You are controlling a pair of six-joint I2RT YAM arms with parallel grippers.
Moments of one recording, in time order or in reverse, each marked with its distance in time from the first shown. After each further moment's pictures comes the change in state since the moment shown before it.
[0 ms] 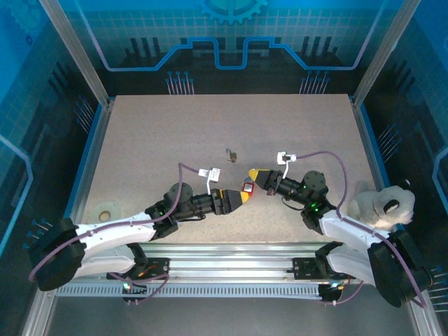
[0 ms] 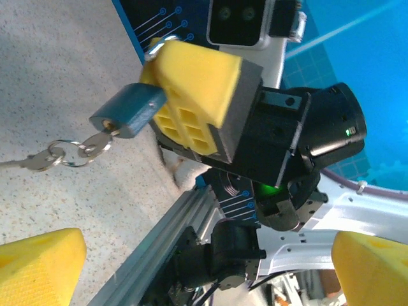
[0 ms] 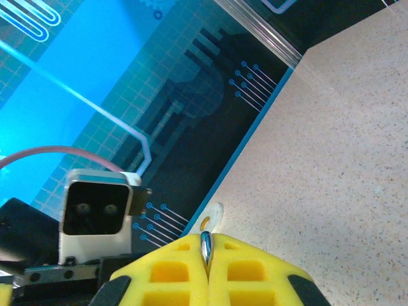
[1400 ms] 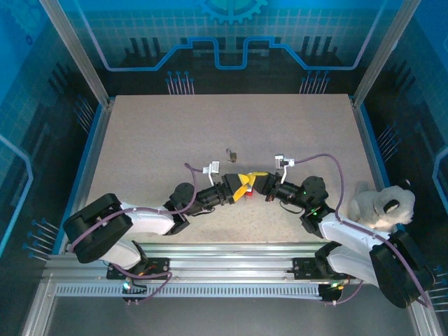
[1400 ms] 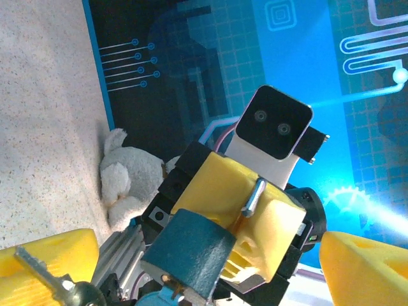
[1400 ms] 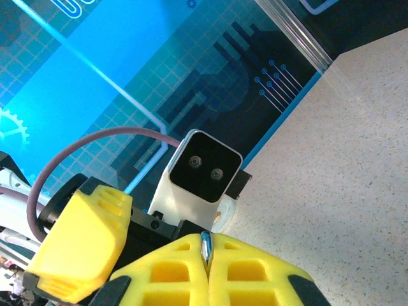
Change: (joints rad) left arm 0.050 0.307 -0.023 0.539 -0.024 -0.351; right arm 0.062 -0.017 -0.027 0.070 0.001 -0.061
